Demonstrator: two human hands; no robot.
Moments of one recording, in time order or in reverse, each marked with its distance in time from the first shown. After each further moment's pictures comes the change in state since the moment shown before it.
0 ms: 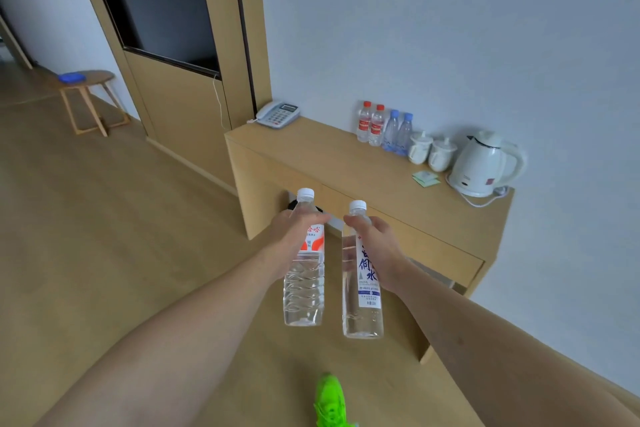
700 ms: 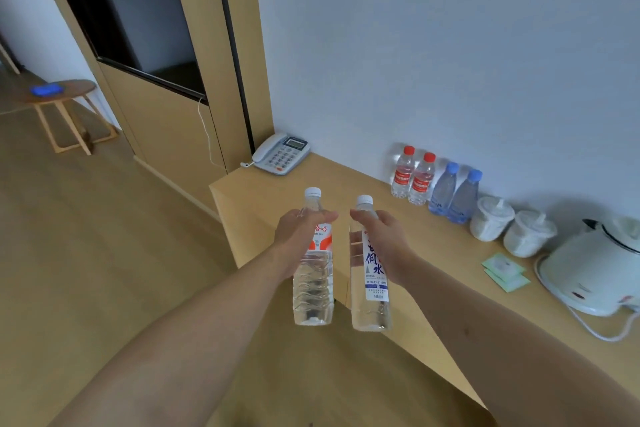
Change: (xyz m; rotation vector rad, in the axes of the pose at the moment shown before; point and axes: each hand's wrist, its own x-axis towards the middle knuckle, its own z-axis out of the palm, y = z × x) left_hand 0.411 0.140 -0.018 -0.046 -0.023 -0.005; right_hand 0.411 -0.128 0.072 -0.026 0.020 0.007
